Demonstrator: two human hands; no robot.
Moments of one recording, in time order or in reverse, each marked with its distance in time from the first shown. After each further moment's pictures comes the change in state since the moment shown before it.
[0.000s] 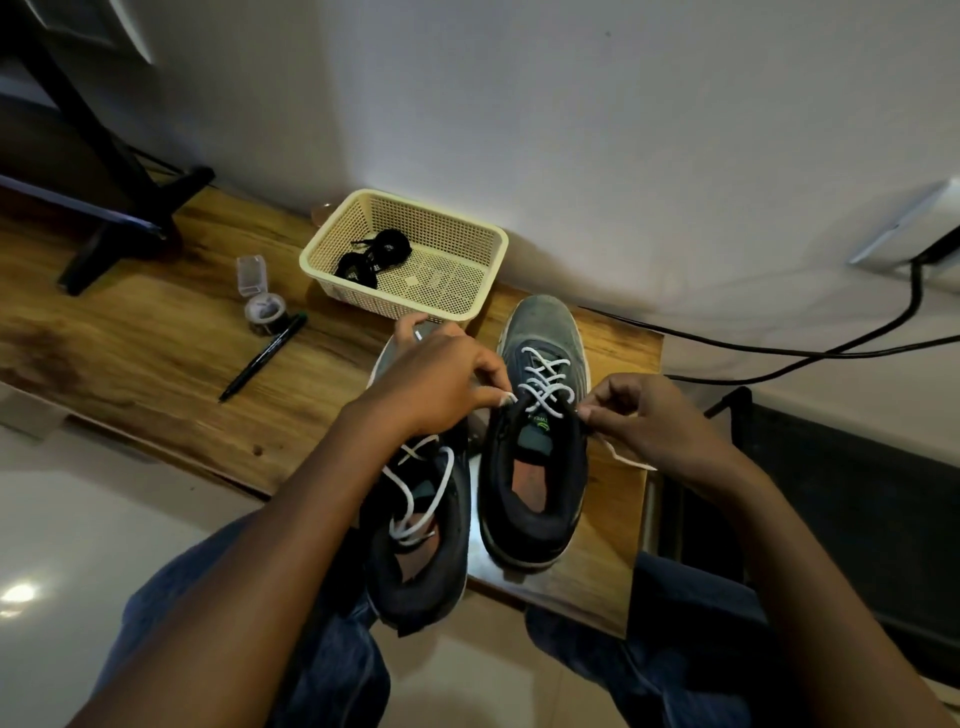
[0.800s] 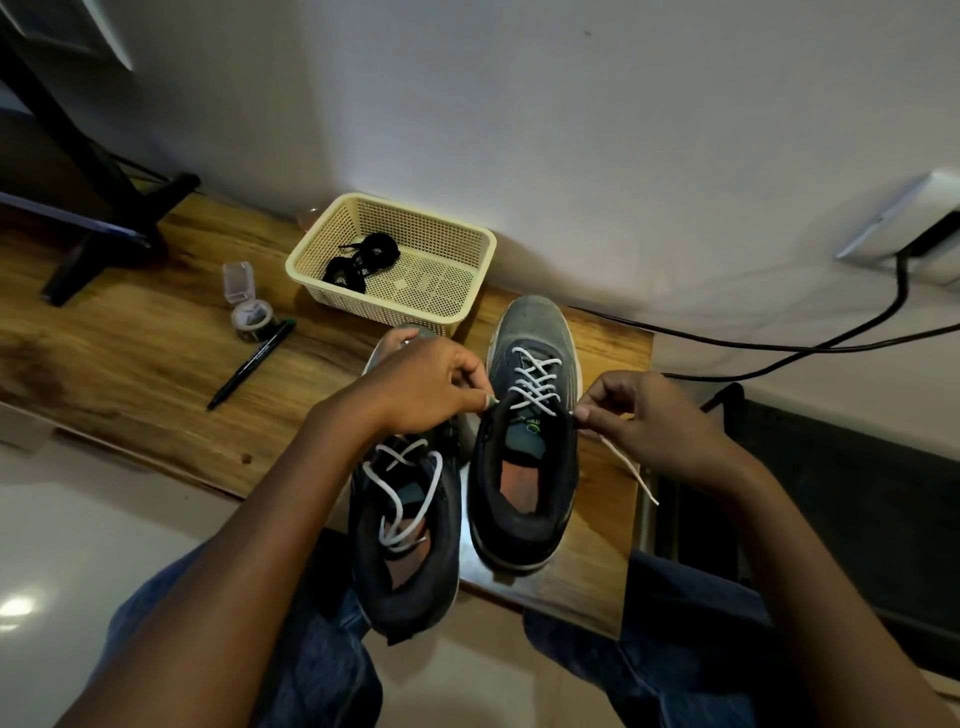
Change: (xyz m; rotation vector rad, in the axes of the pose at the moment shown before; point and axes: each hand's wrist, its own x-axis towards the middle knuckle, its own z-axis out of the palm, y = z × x) left_hand 0.000 -0.005 -0.005 -0.191 -0.067 -0.025; right_hand -0.001 0.004 -0.009 -0.102 -0.002 -0.075
